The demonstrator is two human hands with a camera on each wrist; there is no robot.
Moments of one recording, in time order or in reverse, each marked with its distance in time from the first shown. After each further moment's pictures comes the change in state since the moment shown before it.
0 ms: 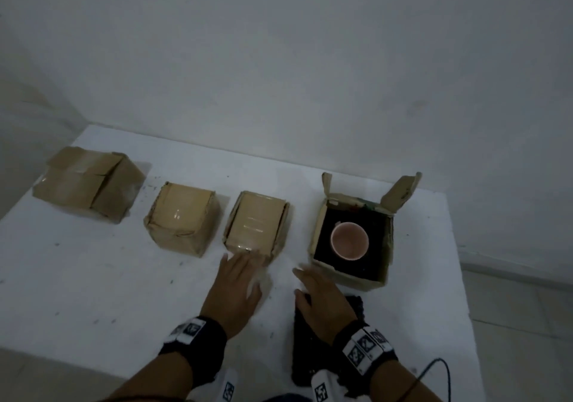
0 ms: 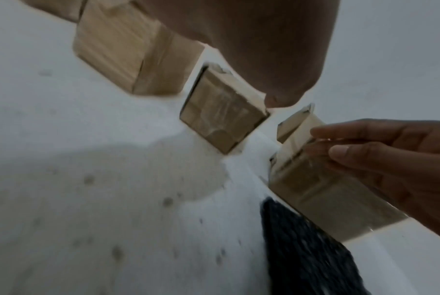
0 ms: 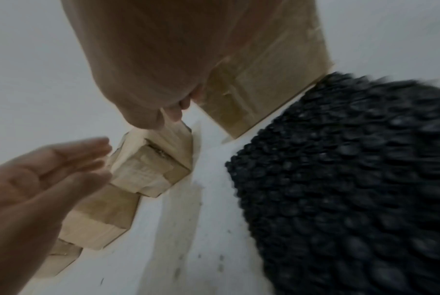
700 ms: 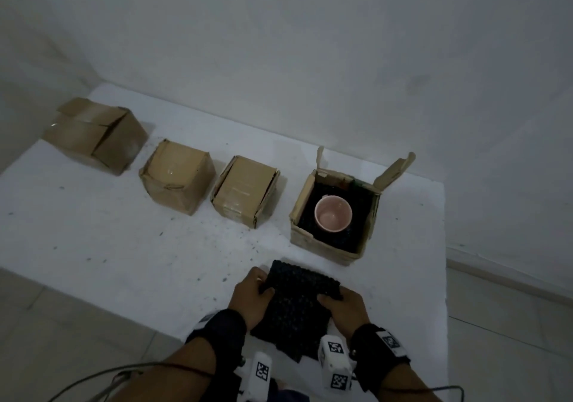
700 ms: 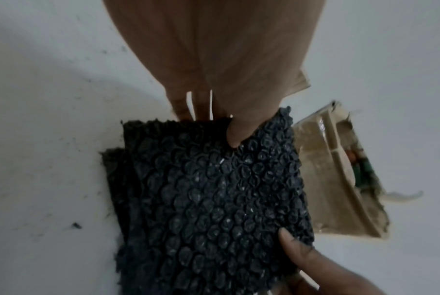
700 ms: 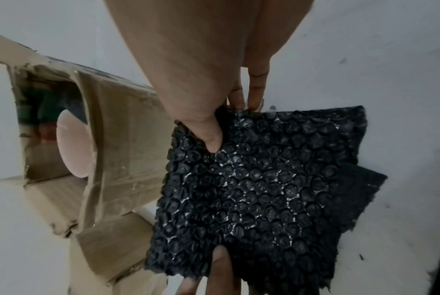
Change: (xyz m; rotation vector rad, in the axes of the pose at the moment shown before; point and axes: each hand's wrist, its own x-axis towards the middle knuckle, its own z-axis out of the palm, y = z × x) left_hand -0.039 0.102 0.063 -0.662 -0.213 -0.718; right_hand -0.077 0.083 -0.010 0.847 -0.008 0.696
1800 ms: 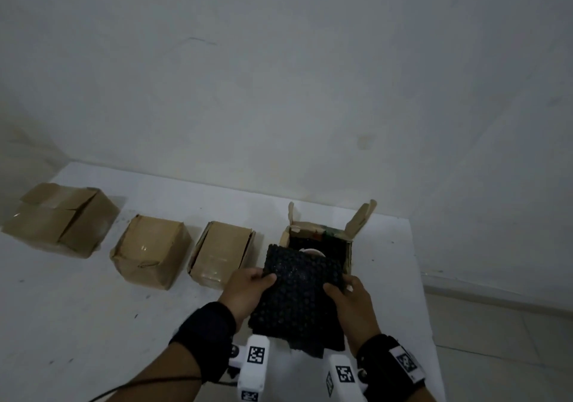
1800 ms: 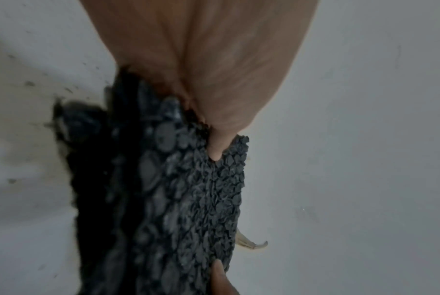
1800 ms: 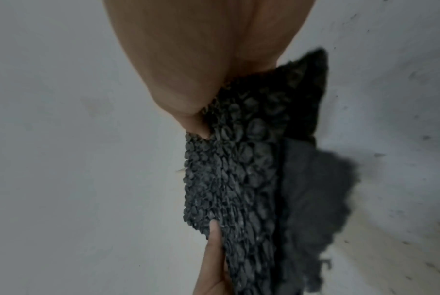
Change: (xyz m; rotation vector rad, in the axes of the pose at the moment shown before) left_hand 0.042 0.144 -0.057 -0.394 -0.123 -0.015; right_hand -0.005 -0.112 -0.025 0.184 0.227 -0.285
